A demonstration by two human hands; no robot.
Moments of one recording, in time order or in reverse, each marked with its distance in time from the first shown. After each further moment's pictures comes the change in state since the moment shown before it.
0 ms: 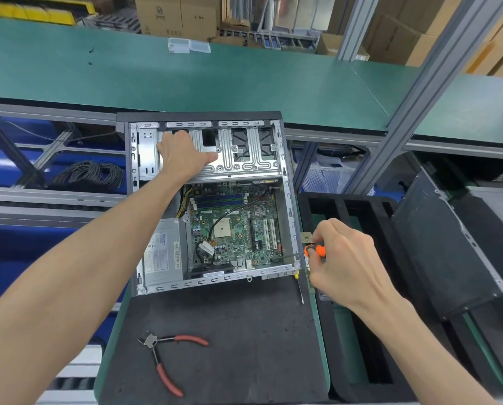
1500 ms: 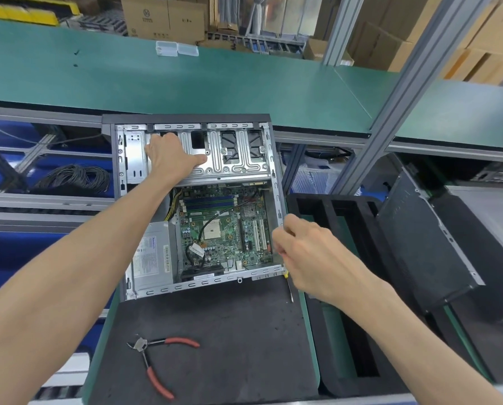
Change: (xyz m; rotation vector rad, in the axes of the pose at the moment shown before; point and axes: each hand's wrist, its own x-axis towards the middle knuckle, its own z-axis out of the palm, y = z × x) left_hand -0.006 -0.001 -0.003 -0.010 0.017 -0.007; right_hand 0.013 -0.013 -0.002 -0.217 -0.236 -0.303
